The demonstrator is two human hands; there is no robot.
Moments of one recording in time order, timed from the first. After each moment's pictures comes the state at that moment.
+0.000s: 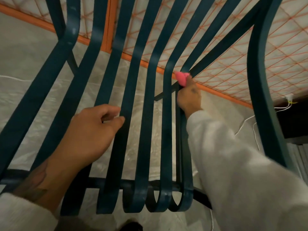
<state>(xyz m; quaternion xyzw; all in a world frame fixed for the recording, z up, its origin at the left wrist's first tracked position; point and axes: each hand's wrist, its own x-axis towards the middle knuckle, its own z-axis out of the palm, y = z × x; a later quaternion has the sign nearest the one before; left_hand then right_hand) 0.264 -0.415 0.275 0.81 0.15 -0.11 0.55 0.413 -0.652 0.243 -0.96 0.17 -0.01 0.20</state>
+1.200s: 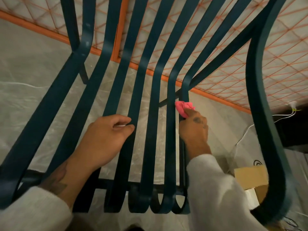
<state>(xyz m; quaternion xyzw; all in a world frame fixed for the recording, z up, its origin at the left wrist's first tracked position) 0.258 -0.416 0.273 0.80 0.13 -0.14 0.56 0.324 -0.625 0.282 -0.95 0.25 0.05 0.19</state>
